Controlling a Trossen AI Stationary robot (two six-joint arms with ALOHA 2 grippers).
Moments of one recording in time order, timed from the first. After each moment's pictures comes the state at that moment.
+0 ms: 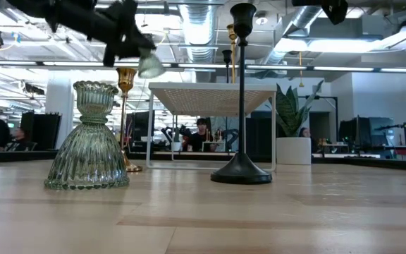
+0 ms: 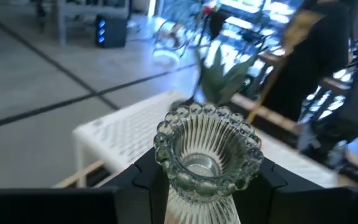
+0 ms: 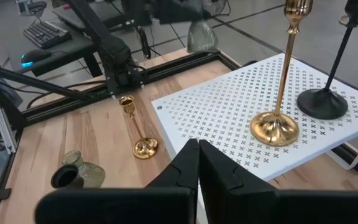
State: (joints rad) left arm 0.51 0.76 0.64 0.13 -0.03 -0.21; right arm 0.15 0.85 0.94 -0.49 0.42 0.34
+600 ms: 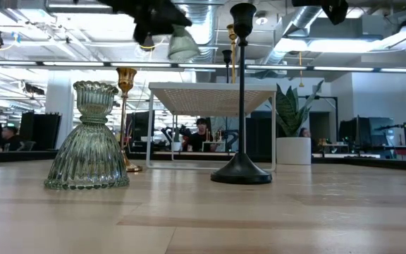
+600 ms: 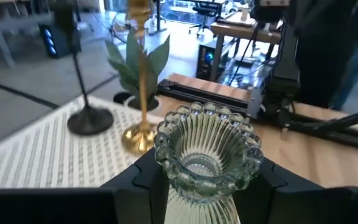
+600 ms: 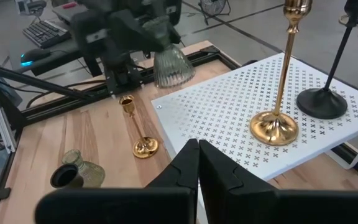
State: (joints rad) left arm 0.05 1.02 0.85 0.13 -0.32 -0.07; right arm 0.15 0.85 0.94 -0.49 0.42 0.34
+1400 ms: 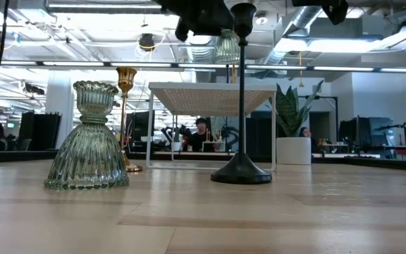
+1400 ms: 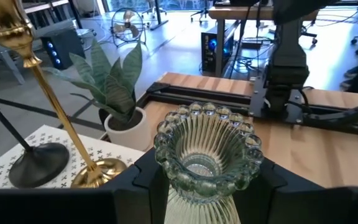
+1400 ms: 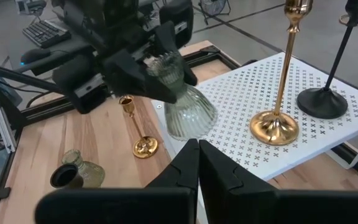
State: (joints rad) left arm -0.03 1.41 1.18 0.14 -0.43 0.02; right arm 0.15 0.85 0.94 -0.49 0.42 0.34
